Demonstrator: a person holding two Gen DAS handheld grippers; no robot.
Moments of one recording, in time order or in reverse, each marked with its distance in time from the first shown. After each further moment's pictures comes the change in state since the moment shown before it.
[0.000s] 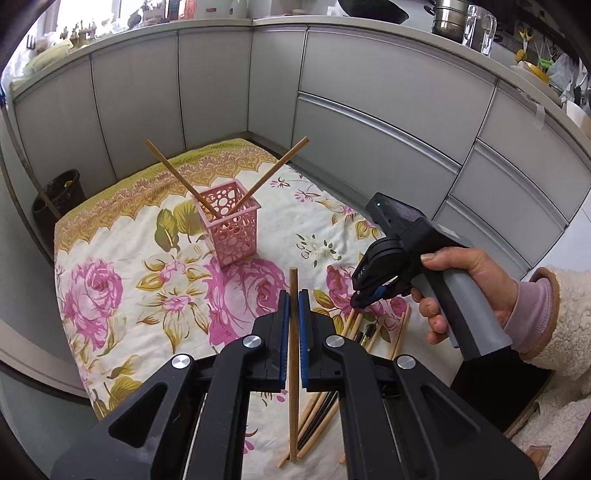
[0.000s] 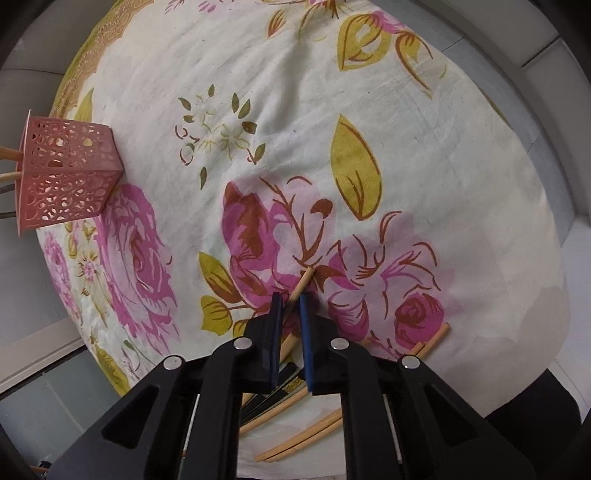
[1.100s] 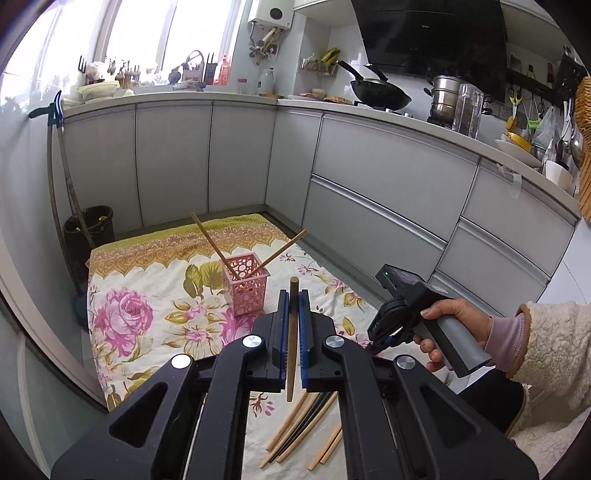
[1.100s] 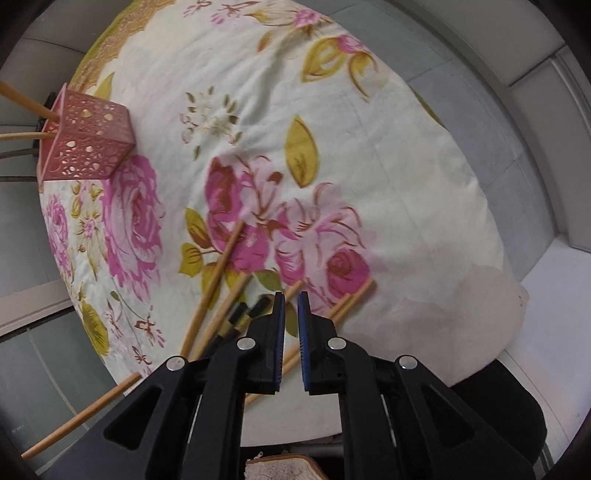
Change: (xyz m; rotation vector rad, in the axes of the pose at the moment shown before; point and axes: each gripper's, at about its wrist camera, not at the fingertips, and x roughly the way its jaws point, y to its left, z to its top) left arm -0.104 -0.016 -0.017 -0.082 -0.311 0.037; right arm -0.037 -0.036 -0.027 -0.068 0.006 -0.041
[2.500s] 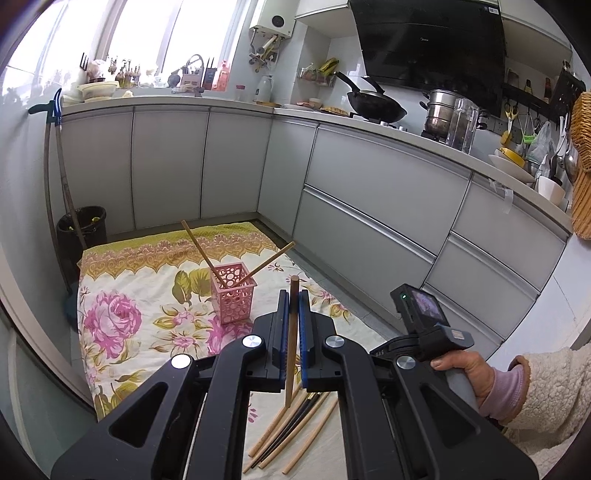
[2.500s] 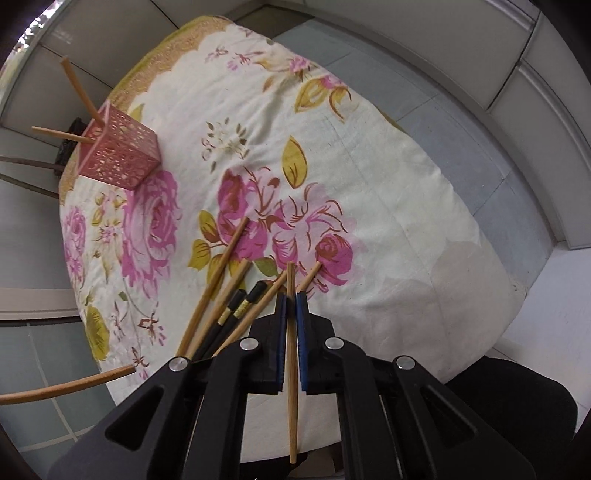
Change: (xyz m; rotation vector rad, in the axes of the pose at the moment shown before) left arm -0.005 -0.009 0.007 -0.040 -0.030 -0.025; right arm -0.039 0.007 -0.068 -0.029 -0.284 0.062
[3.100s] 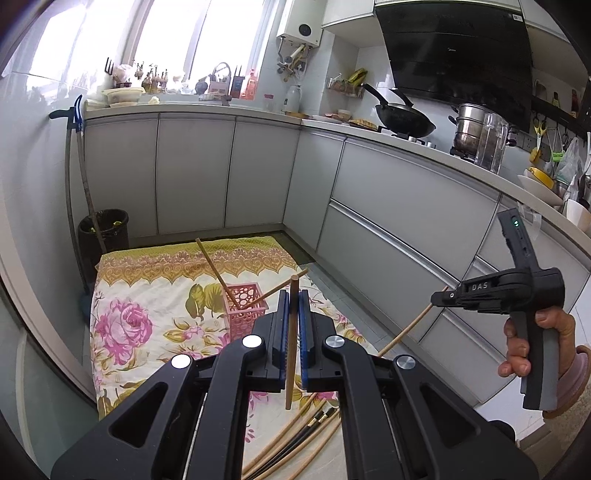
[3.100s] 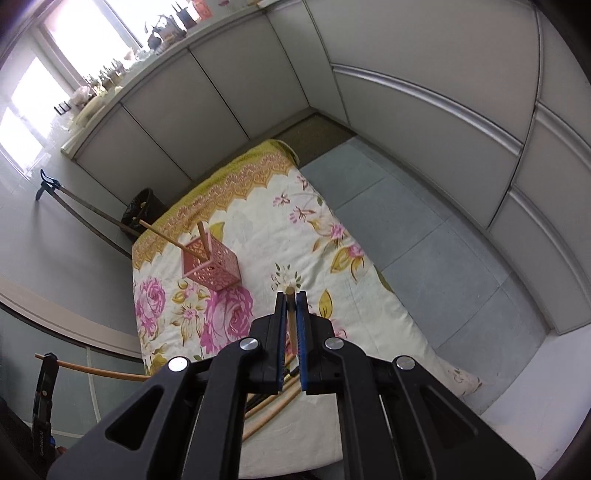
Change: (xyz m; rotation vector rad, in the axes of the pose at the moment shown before) left arm 0.017 -0.021 0.033 -0.049 -0.037 0.120; right arm -0.162 -0.021 0.050 -0.117 -0.383 0.156
